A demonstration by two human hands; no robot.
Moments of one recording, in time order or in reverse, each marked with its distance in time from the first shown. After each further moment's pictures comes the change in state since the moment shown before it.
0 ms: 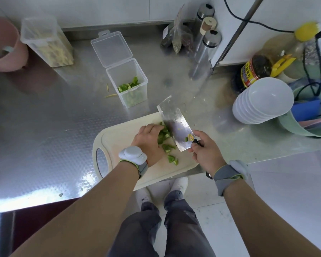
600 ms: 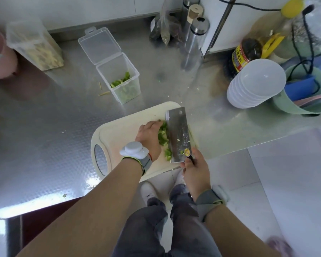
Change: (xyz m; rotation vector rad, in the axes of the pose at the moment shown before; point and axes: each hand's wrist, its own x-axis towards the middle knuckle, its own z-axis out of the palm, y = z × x) left_hand -0.002 0.008 0.008 0.022 -0.029 -0.025; right_hand -0.055 0.056 0.062 0.334 0.284 0.138
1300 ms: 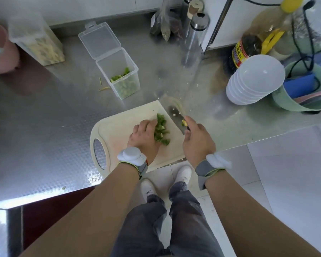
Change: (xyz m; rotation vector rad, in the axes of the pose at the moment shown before) left_hand -0.026 -0.002 0.003 0.162 0.073 -0.002; right_hand 0.028 -0.063 -0.011 -0.791 0.029 -0.622
